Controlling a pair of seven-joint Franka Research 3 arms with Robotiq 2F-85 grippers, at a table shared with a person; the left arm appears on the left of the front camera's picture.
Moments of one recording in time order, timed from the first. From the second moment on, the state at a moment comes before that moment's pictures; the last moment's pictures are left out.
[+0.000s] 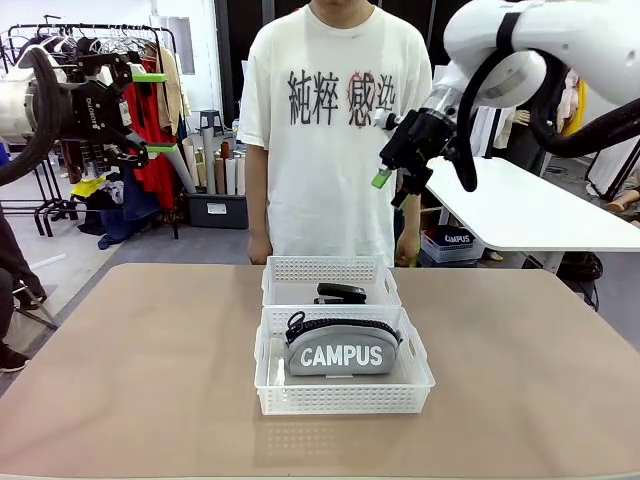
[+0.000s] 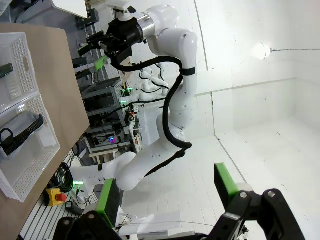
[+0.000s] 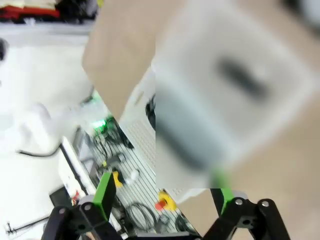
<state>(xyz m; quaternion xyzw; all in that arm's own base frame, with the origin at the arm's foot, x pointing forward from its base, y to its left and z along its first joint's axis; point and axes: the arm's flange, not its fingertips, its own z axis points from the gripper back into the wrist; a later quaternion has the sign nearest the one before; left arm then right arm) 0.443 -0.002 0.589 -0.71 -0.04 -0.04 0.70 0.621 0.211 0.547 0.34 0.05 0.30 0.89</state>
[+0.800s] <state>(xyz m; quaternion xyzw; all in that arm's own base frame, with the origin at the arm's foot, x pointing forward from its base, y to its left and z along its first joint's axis) 0.442 -0.002 0.589 -0.71 -0.04 -0.04 0.70 0.610 0.189 0.548 0.42 0.14 0.25 0.86</state>
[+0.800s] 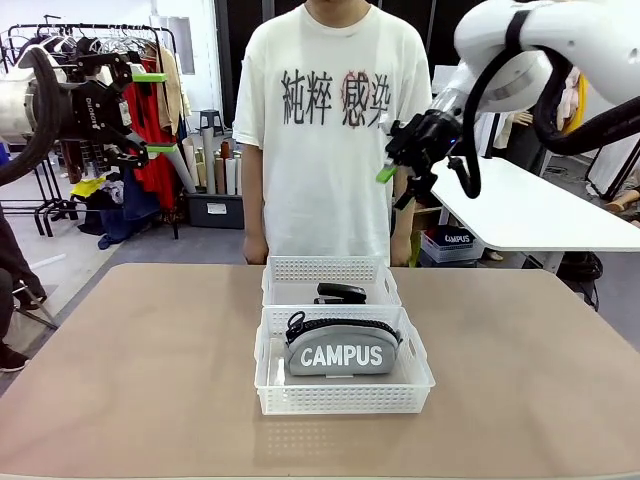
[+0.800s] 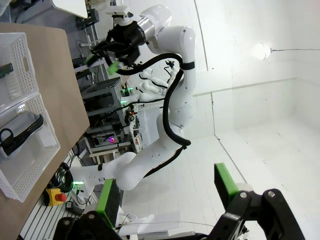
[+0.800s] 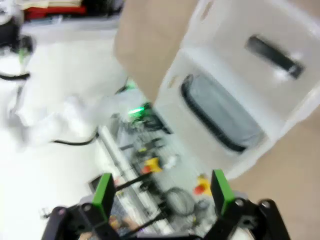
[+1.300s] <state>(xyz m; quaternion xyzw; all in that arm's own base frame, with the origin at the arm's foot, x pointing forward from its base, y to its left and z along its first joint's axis) 0.442 -0.002 0.589 -0.71 -0.04 -0.04 0.70 0.611 0.082 0.607 0.57 0.20 0.10 0.79</state>
